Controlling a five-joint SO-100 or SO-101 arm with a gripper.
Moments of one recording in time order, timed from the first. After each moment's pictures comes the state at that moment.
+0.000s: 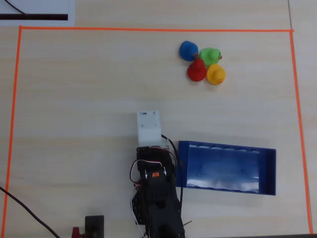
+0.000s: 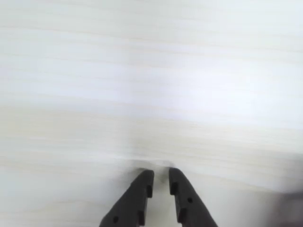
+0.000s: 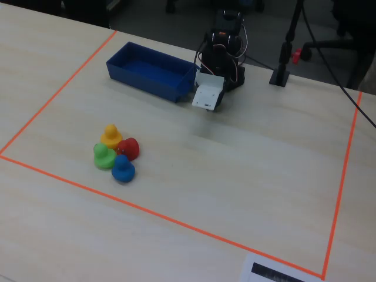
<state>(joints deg) -4.5 189.7 178.4 75.1 -83.1</state>
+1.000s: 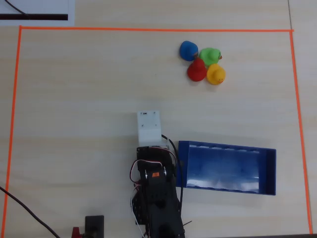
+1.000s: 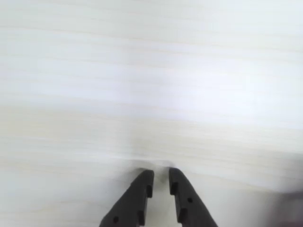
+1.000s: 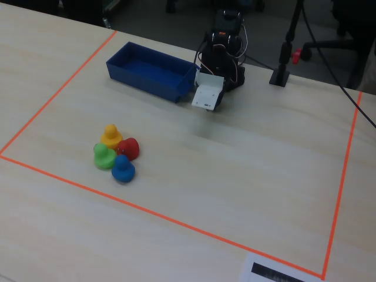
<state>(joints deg) -4.3 189.7 178.4 75.1 -83.1</state>
